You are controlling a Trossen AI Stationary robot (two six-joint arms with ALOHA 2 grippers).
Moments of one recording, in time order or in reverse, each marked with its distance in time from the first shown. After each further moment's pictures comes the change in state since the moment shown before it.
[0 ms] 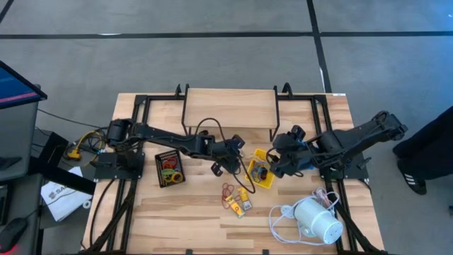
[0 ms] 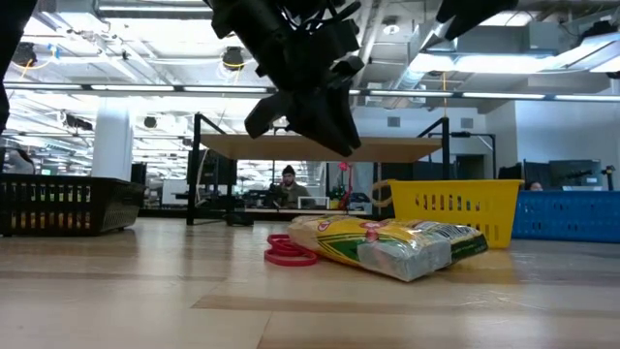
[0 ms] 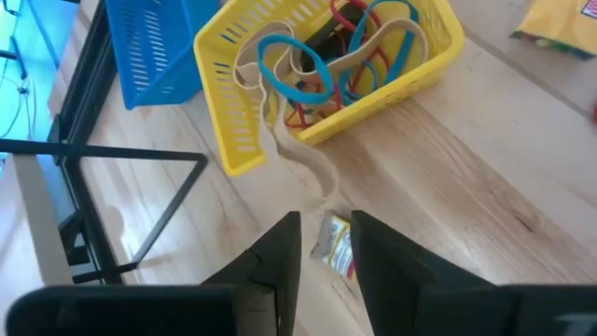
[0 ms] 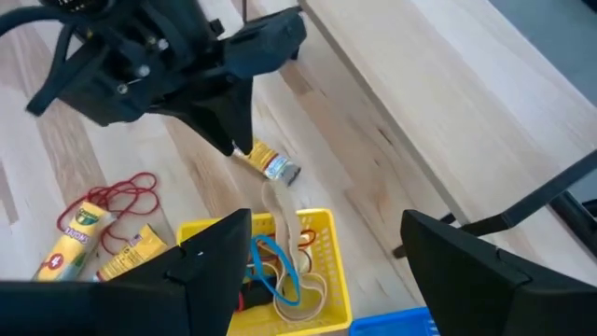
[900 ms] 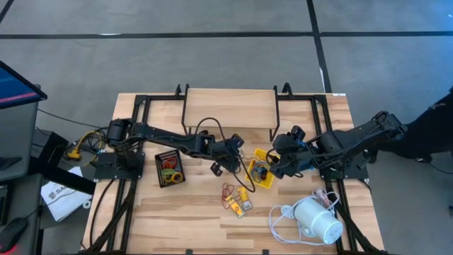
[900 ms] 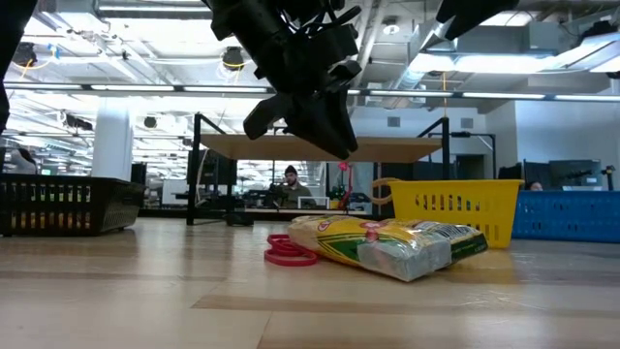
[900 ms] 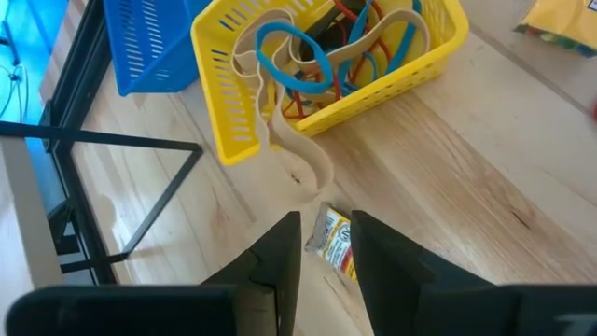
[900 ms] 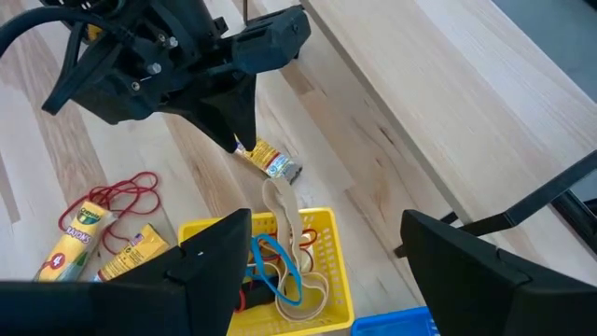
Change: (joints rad) left arm 0.008 0.000 -0.006 -0.007 -0.001 -0.029; right arm 0.006 0.002 0.000 -0.001 0.001 0.007
